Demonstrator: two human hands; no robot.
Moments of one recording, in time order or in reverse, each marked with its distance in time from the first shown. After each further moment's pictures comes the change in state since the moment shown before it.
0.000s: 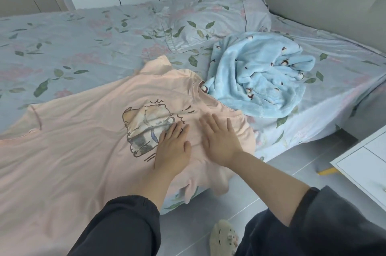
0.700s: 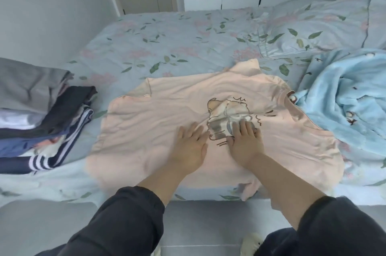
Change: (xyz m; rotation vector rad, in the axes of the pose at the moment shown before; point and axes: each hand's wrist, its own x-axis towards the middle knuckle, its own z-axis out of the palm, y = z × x) left_hand -0.100 -0.095 -0.076 0.371 -0.108 -0.178; right_hand 0.022 -0.127 0.011 -0.030 -0.095 -0.165
